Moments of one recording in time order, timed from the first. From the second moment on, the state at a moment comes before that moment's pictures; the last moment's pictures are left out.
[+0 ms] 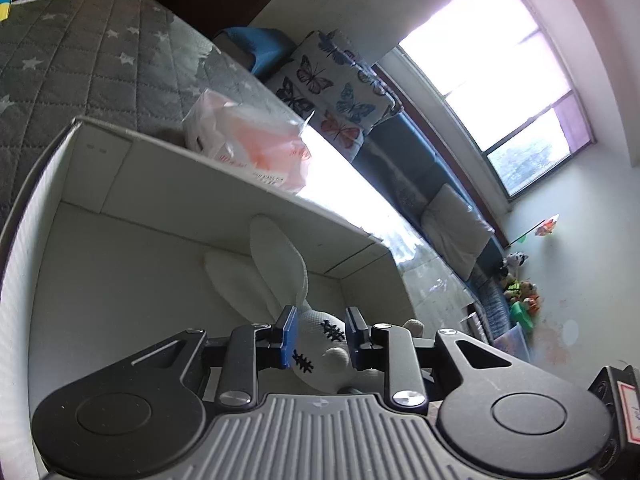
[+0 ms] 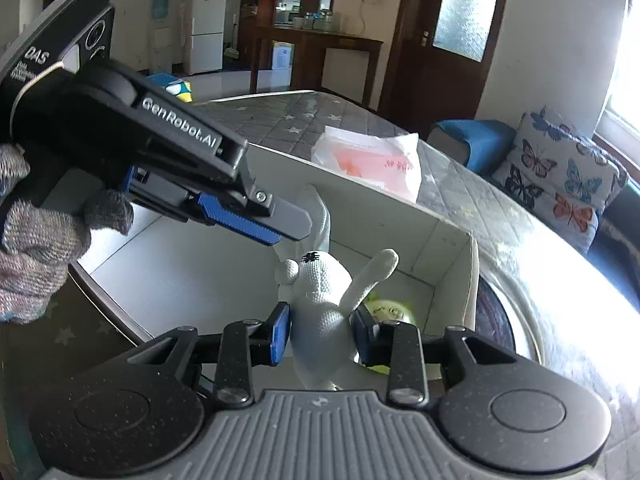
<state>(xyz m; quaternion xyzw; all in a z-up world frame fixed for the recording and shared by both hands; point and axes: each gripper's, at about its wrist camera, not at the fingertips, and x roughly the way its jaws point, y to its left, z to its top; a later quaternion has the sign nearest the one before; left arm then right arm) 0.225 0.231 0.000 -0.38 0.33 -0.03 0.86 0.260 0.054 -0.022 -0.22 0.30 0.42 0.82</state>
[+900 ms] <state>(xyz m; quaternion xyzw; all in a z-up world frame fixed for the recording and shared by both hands) 0.181 0.184 0.037 -0.33 0.31 -0.06 0.89 0.182 -0.028 0.021 -0.16 0.25 0.39 0.87</state>
